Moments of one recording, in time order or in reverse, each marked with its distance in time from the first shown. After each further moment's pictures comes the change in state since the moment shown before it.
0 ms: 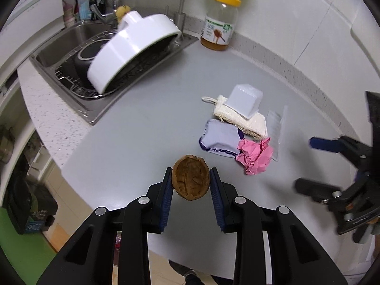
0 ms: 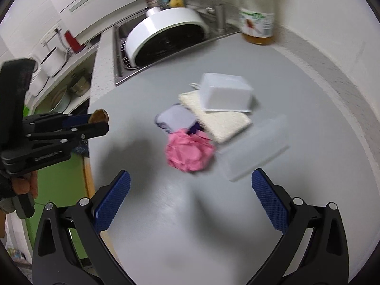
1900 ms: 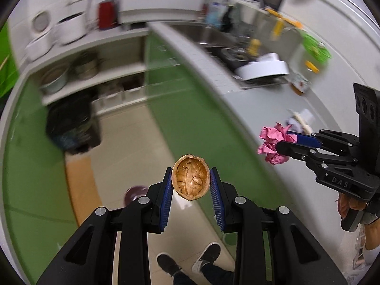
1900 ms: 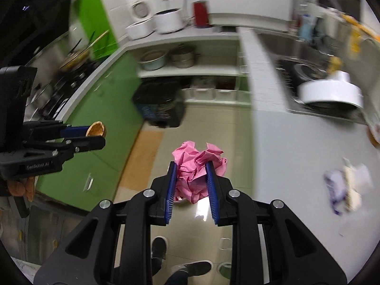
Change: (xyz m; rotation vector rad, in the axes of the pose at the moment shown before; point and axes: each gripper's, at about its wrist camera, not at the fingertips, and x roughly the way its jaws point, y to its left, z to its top) left arm -0.212 0.131 -0.248 -0.496 -0.173 0.266; right arm -0.011 0.300 -0.048 -0.578 -0.012 0.318
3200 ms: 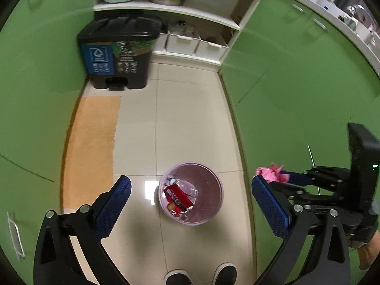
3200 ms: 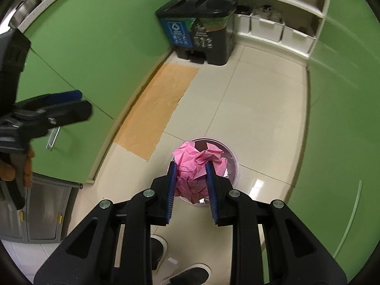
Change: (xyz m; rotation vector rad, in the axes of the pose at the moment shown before) left arm 0.312 0.305 -0.183 -0.370 0.009 0.106; right arm 0.494 0.063 -0.121 -0.189 0.294 0.150
